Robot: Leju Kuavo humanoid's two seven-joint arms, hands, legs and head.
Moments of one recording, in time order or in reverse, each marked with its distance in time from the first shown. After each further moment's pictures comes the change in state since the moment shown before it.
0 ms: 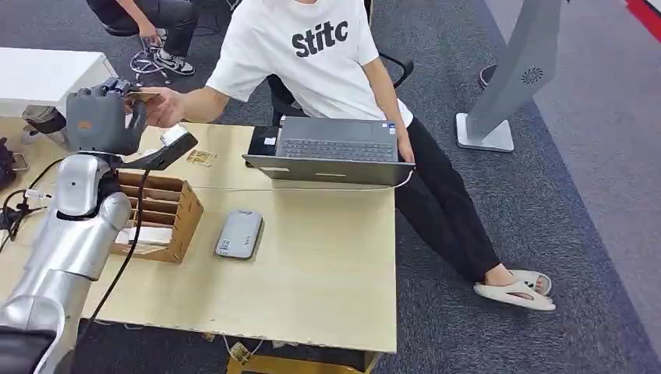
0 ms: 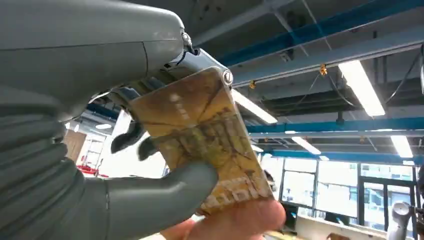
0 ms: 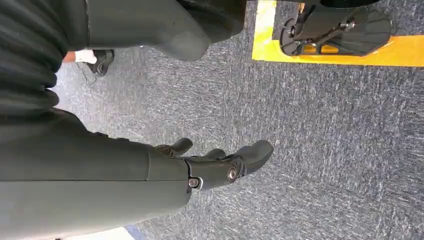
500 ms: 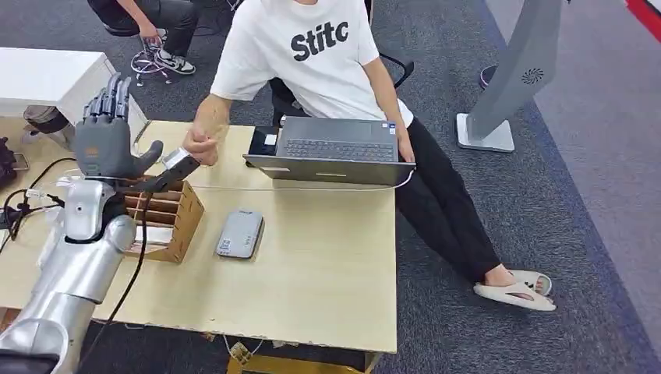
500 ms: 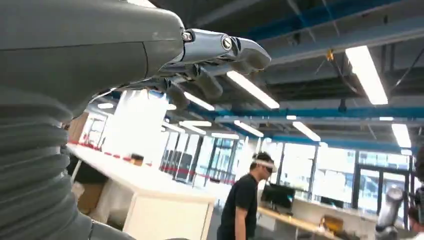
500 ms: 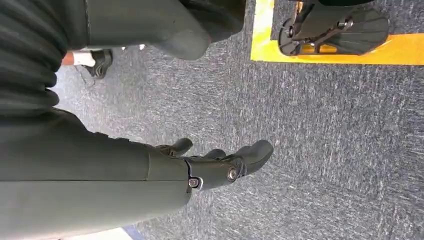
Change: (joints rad) left arm 0.138 -0.010 0.028 -0.066 0.084 -0.005 -0.039; right arm 0.007 0.000 0.000 0.000 -0.019 -0.010 -0.007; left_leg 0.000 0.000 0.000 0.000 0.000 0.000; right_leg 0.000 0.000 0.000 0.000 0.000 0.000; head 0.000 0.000
